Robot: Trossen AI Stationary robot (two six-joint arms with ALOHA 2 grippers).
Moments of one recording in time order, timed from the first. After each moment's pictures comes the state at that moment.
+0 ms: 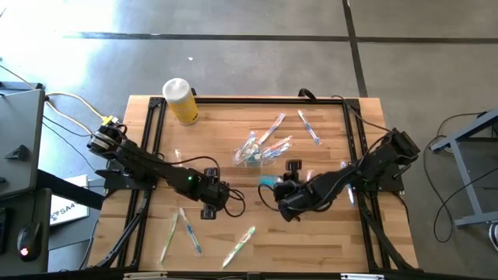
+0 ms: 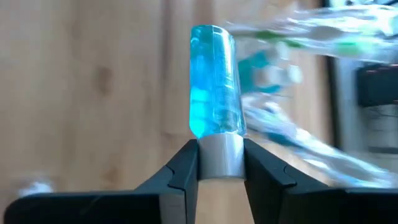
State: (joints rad) left arm -0.39 1.57 1.05 -0.69 -0.24 -0.32; right arm 0.45 1.67 1.35 -0.97 0.67 0.24
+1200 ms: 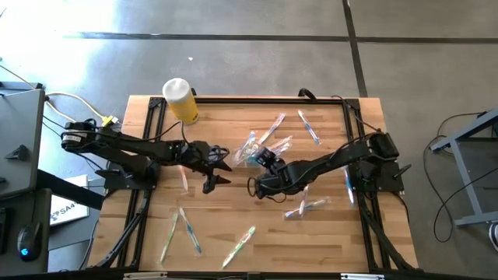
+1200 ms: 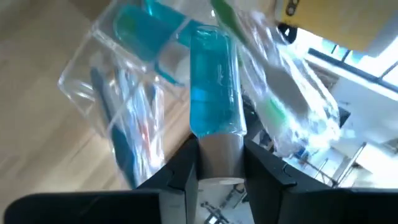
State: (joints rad) left arm 0.00 1.23 0.61 0.08 0.15 -0.19; right arm 0.25 1.84 1.40 -0.80 0.95 -0.83
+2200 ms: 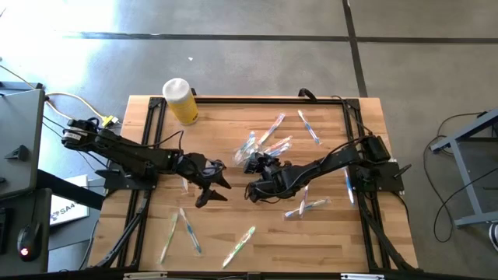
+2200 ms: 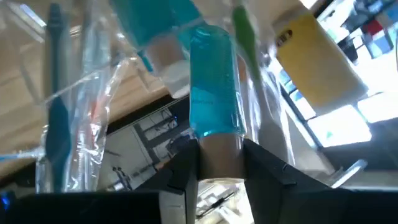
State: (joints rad) left arm -0.16 1.23 0.59 0.18 0.22 -0.26; right arm 0.25 1.93 1.40 -0.62 1.09 -1.40
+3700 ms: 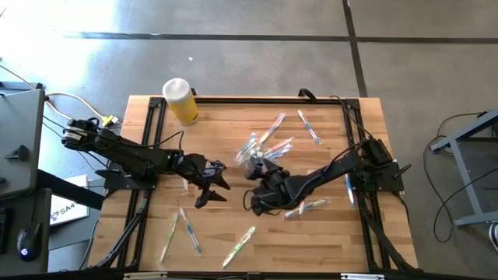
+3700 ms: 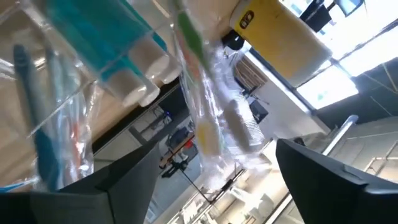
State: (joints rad) left arm -0.17 1.23 0.59 0.16 0.22 -0.29; right arm 0.35 1.93 1.40 -0.57 1.21 -1.19
